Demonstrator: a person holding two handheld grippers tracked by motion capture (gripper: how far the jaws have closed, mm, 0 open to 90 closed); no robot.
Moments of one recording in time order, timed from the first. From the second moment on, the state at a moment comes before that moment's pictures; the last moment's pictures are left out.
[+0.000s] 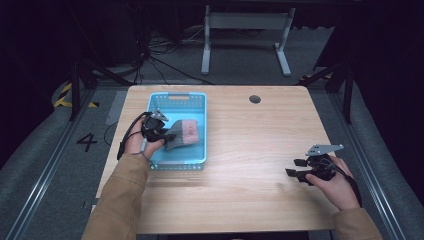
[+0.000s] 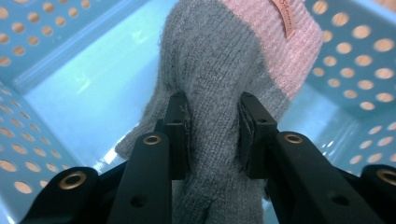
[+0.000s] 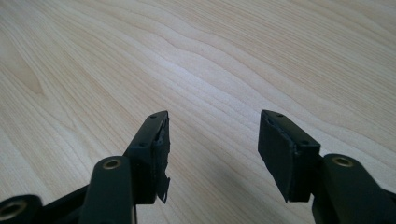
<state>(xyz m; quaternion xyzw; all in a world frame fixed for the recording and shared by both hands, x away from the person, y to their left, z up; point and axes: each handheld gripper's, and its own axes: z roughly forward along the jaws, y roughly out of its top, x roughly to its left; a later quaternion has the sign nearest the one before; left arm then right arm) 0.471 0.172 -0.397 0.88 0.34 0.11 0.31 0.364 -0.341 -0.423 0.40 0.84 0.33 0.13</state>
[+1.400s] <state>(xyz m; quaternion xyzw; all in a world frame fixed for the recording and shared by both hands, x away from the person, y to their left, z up) 0.500 0.133 -0.421 0.88 0.34 0.17 0.28 0.351 -0.350 -0.424 0.41 0.84 0.33 0.13</state>
